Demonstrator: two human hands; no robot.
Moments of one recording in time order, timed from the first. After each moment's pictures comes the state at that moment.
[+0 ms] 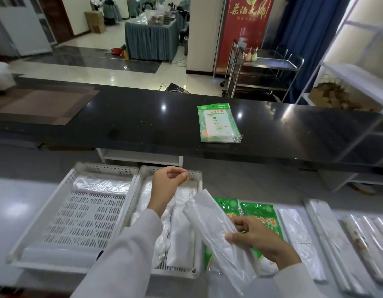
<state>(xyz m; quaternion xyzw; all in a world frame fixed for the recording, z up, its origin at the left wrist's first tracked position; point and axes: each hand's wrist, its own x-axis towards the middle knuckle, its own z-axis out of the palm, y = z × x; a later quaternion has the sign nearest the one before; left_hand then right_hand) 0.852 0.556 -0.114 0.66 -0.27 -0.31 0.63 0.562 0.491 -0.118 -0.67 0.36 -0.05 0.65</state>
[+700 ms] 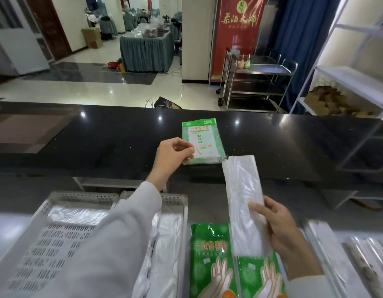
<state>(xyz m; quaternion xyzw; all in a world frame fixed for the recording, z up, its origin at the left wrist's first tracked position) 0.866 0.411 -0.021 0.65 -0.39 -0.29 0.58 0.547 0.380 -0.085 -0.47 0.40 -0.34 0.72</state>
